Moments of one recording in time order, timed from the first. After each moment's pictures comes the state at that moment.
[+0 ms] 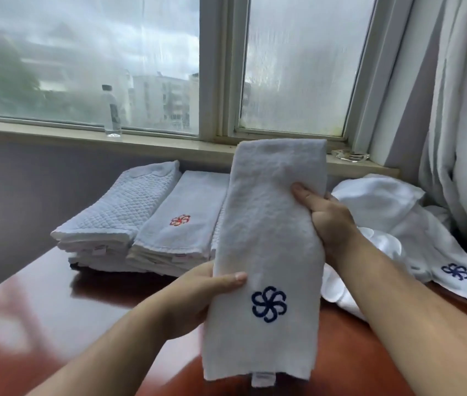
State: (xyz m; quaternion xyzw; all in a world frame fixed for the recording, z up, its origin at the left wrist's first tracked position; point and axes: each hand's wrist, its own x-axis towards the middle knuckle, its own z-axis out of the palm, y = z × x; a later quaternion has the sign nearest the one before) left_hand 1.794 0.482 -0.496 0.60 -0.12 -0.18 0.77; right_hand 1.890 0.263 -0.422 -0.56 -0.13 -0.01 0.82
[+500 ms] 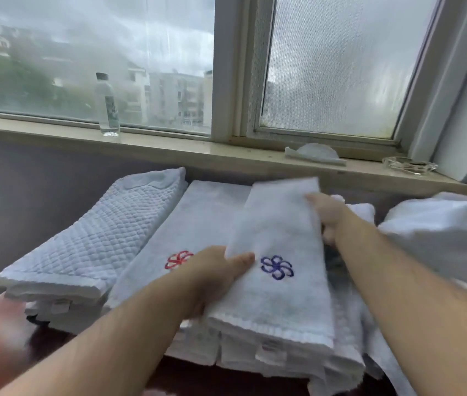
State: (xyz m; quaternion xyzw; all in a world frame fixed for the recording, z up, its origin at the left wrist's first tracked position) left_hand 1.944 0.507 -0.463 0.77 0.07 -0.06 0.63; right_hand 2.108 0.308 -0.438 -0.68 0.04 0.05 0.73
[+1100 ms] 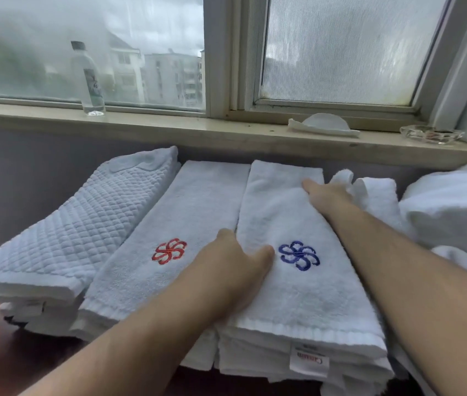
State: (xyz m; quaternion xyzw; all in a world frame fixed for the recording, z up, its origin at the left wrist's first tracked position) left_hand 1.946 0.483 -0.466 0.92 0.10 0.00 0.39; right_hand 2.159 0.308 -0.472 -0.86 0.12 -0.05 0.50
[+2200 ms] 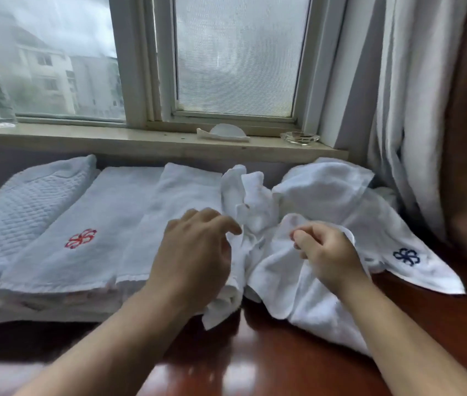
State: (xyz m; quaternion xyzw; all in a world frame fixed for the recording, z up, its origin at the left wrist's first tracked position) left_hand 1.887 0.372 -0.459 0.91 -0.17 0.30 0.22; right_hand 1.925 0.138 -0.491 -0.83 -0.04 -0.16 0.53
